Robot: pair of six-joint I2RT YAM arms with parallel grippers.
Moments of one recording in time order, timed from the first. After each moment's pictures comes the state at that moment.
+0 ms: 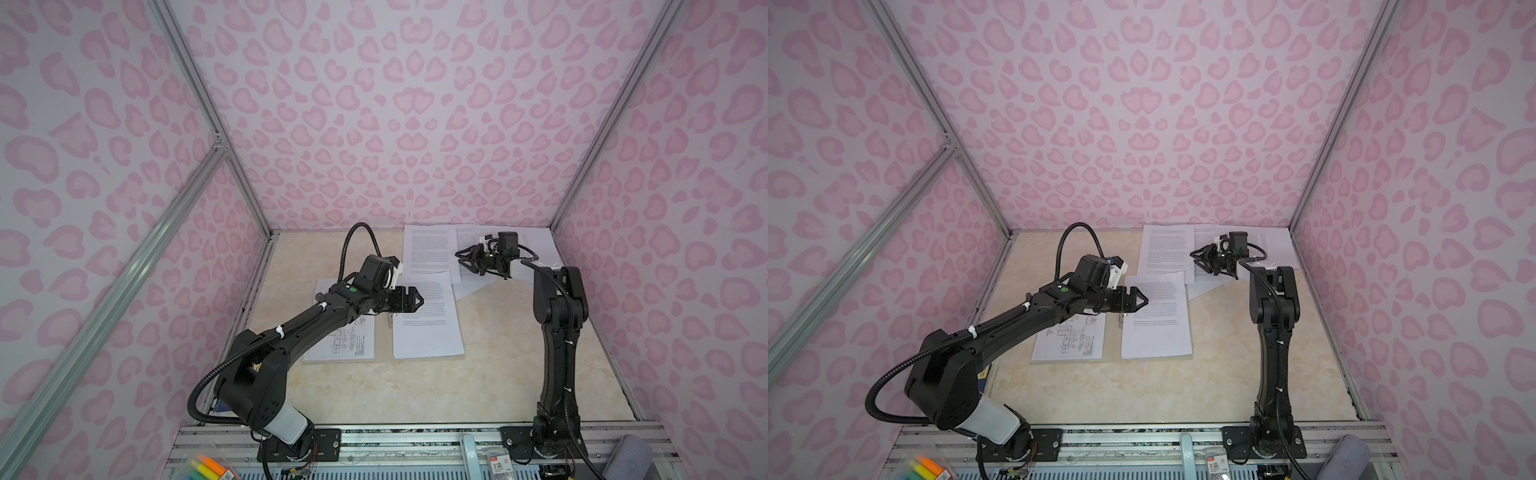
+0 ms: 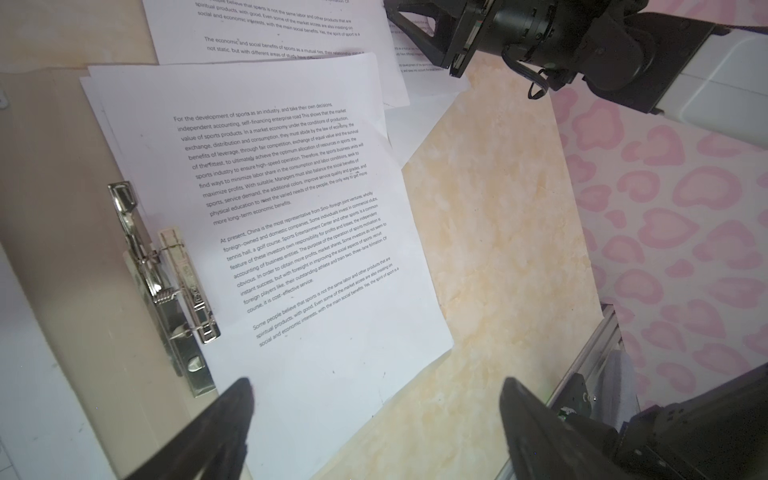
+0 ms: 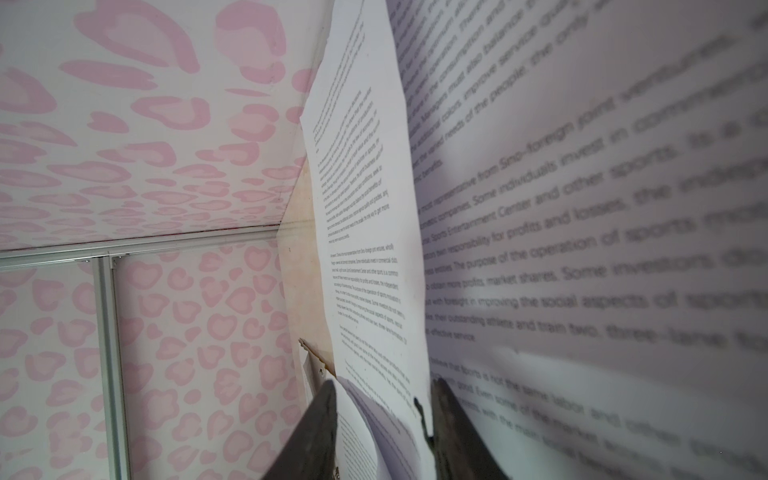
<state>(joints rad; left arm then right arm) -0.58 1.57 1.13 -0.38 0.36 -0.50 0.02 2.36 1.63 0.03 -0.82 0.90</state>
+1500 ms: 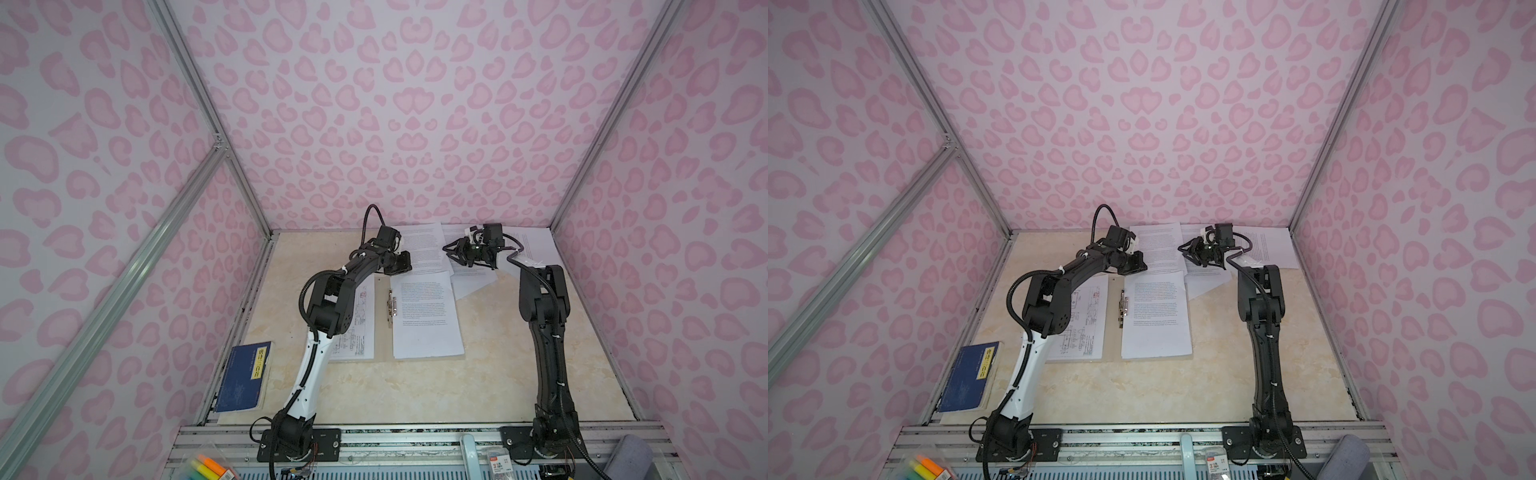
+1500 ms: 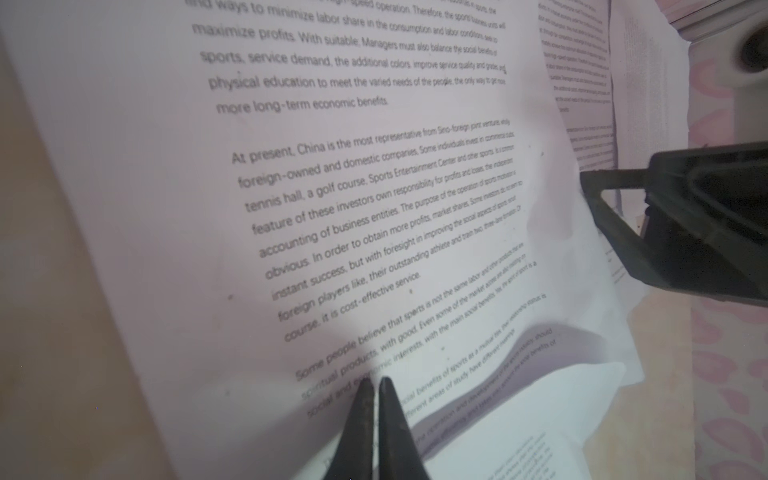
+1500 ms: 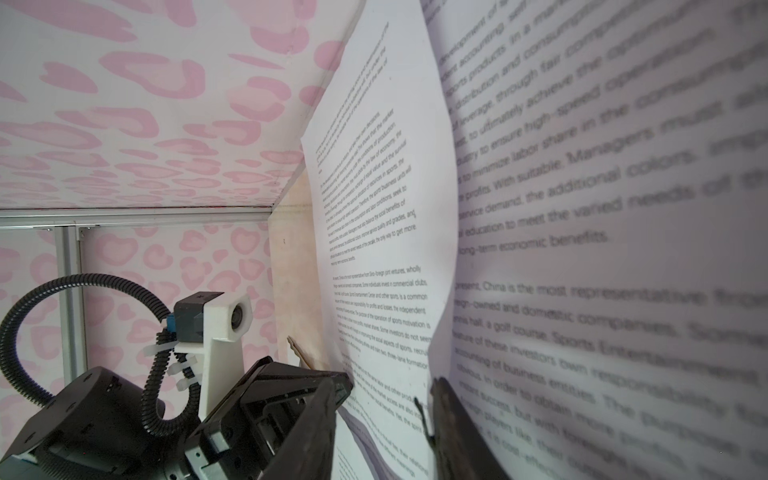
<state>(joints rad) -0.40 2.57 2.13 -0.51 0.43 -0.45 0.09 2.52 1.93 -0.12 -0.81 0.84</state>
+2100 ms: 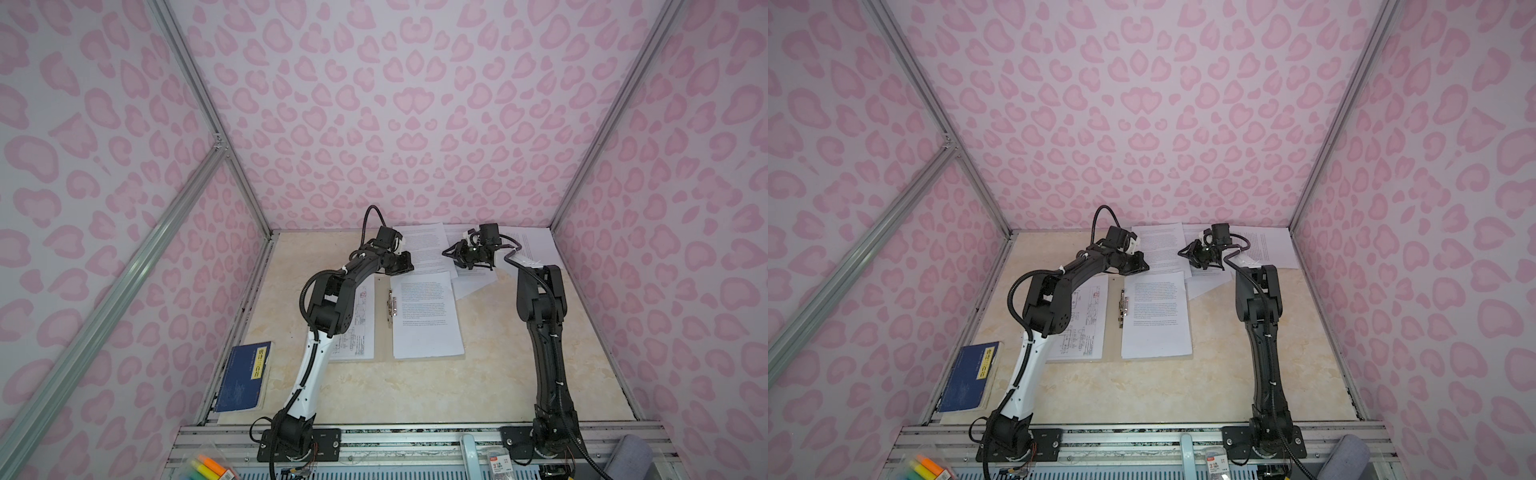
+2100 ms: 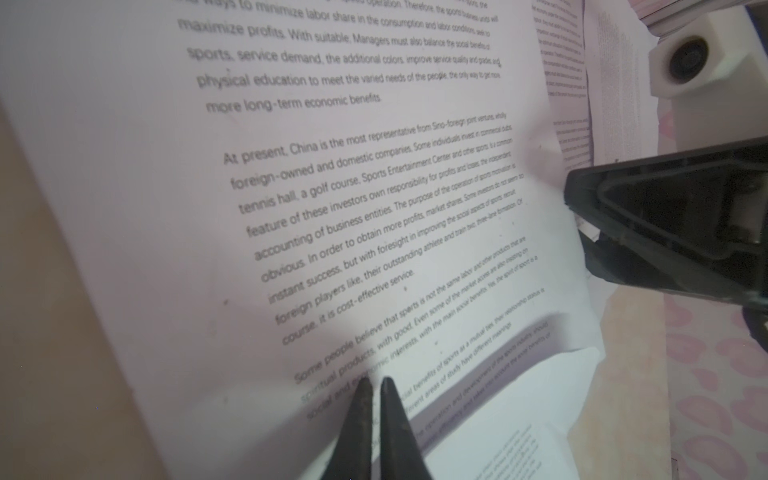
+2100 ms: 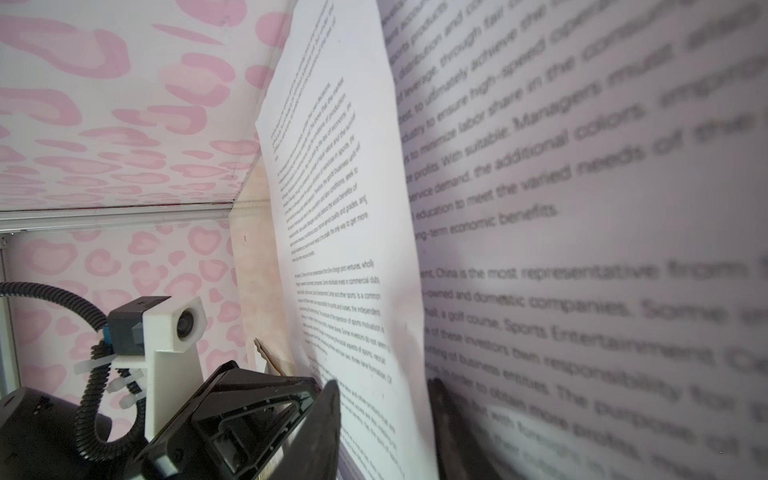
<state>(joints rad) -0.40 2.57 2.13 -0.49 0.48 -0.45 0.10 2.54 1.98 -0.25 -0.75 0.76</state>
